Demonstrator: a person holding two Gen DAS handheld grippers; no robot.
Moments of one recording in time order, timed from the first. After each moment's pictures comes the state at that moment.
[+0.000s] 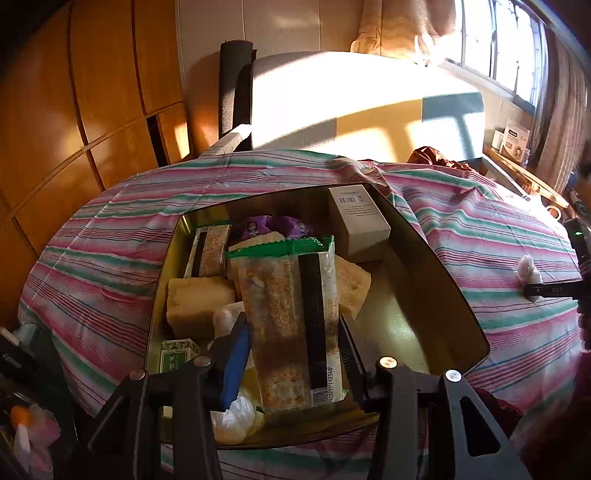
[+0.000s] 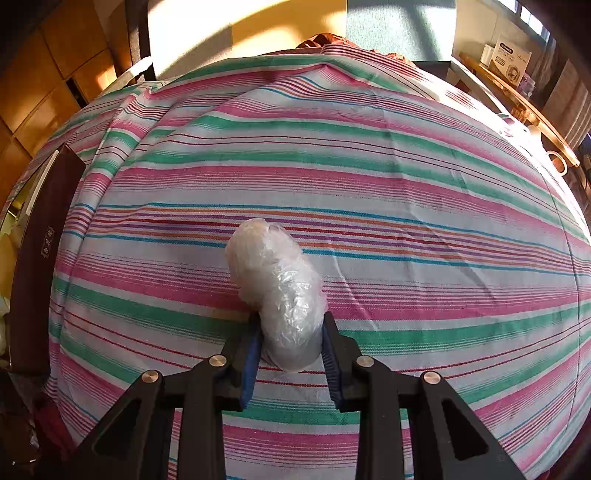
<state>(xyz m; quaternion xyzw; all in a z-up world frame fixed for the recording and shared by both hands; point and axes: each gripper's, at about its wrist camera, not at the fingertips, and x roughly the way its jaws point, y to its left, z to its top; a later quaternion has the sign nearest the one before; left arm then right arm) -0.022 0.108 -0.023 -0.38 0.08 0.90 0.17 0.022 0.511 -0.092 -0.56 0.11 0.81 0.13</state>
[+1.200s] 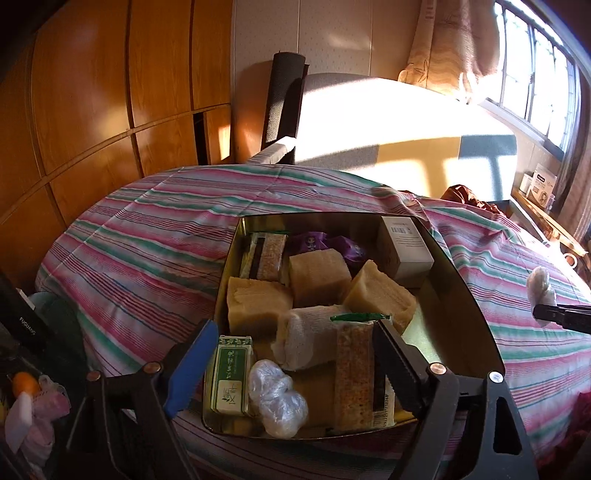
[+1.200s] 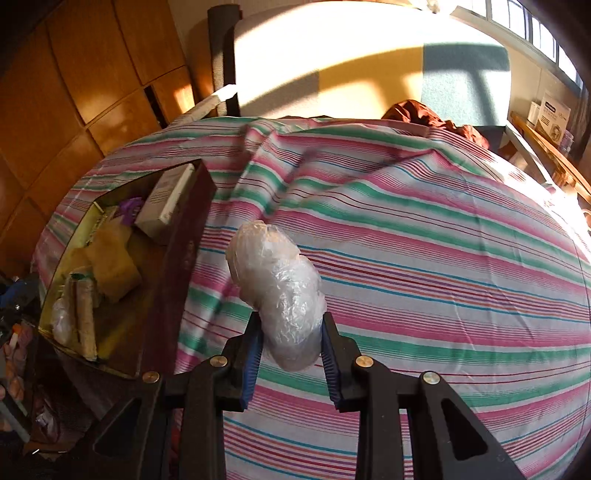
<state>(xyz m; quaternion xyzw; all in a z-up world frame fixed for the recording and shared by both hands) -0.021 0.054 -0.006 -0.36 0.02 0.93 0.11 0.013 0.387 -0.017 -0.48 0.09 0.88 0.02</state>
